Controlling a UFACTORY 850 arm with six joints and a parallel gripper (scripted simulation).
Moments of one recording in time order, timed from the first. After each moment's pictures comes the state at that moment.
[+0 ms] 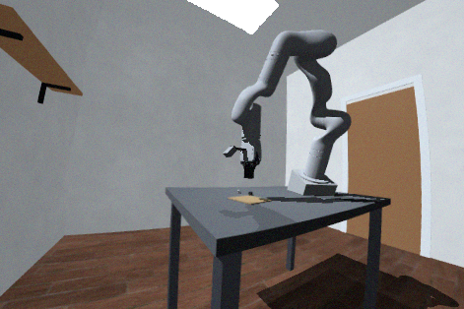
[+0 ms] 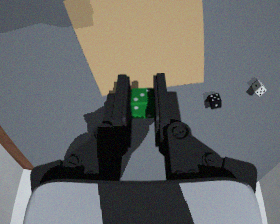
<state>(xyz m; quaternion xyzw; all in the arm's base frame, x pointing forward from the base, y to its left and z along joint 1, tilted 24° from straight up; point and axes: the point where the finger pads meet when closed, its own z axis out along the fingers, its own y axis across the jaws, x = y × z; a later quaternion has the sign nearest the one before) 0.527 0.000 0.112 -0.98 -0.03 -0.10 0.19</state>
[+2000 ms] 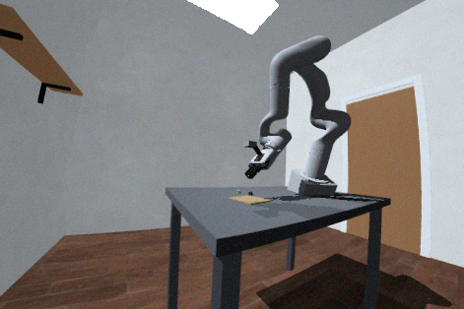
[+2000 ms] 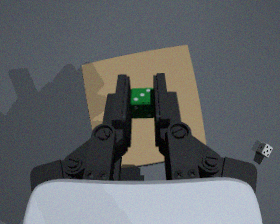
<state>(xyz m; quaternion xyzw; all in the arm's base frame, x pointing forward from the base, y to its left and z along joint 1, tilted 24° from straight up) 0.515 -0.002 0.112 -0.86 0.06 -0.48 0.18</state>
